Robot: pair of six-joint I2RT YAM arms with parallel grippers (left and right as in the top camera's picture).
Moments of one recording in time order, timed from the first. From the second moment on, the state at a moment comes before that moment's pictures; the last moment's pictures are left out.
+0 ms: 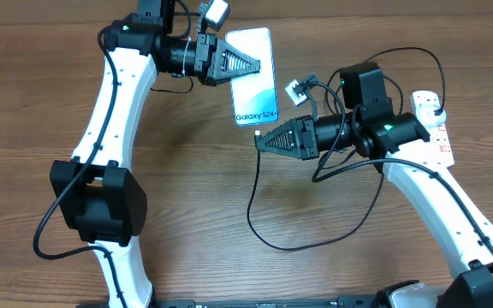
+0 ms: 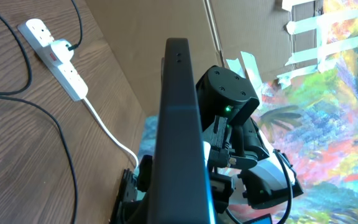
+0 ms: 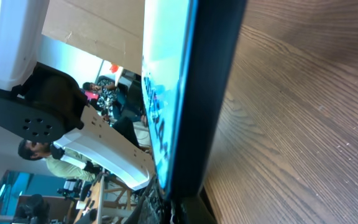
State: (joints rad) left arm -0.15 2.08 2.03 -1.10 1.53 -0.07; right arm 0.30 1.51 1.20 -0.54 -1.22 0.23
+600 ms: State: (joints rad) left arm -0.16 2.08 2.03 -1.10 1.53 -0.07; right arm 0.26 1.51 1.20 -0.54 -1.23 0.23
